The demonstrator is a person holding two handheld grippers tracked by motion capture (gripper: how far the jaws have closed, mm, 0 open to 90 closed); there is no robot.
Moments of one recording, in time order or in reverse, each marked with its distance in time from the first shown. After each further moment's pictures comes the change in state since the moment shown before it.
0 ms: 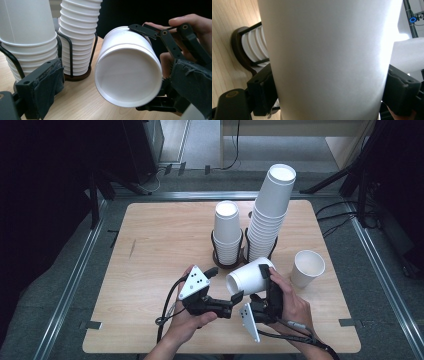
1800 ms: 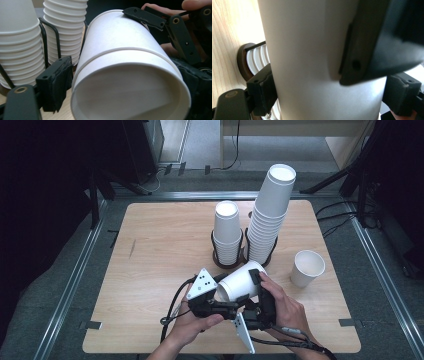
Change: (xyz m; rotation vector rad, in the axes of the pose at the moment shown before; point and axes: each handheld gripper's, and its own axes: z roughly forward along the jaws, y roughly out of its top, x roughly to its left) left arm -0.008 -0.005 0.009 0.069 -0.064 0.004; right arm 0.003 0.017 -0.010 -0.093 -0.013 -0.057
